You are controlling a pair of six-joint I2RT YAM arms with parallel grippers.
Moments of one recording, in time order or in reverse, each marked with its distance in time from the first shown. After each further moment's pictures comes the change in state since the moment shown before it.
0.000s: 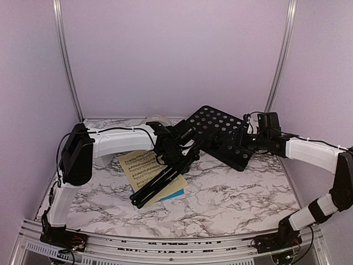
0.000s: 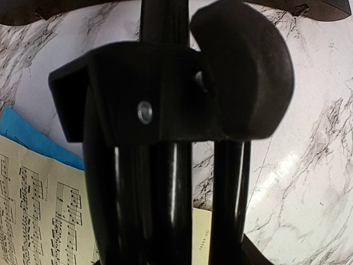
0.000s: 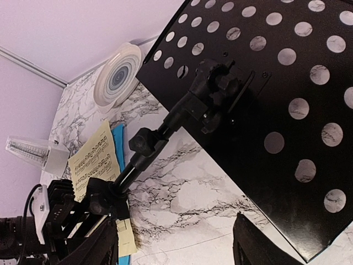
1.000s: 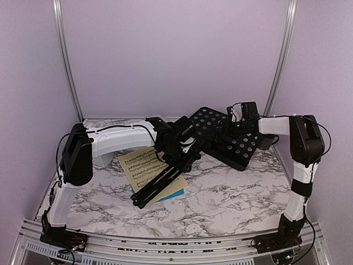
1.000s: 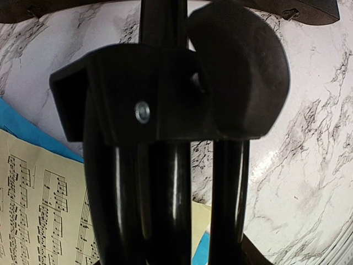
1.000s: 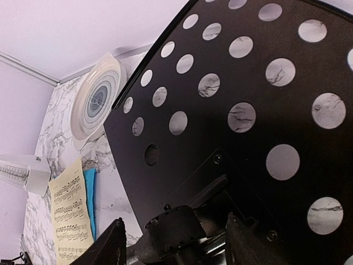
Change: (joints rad) left arm 0.002 0.011 0.084 -0.094 0.076 -0.064; right arm -0.112 0.667 0.544 0.035 -0.215 -0.149
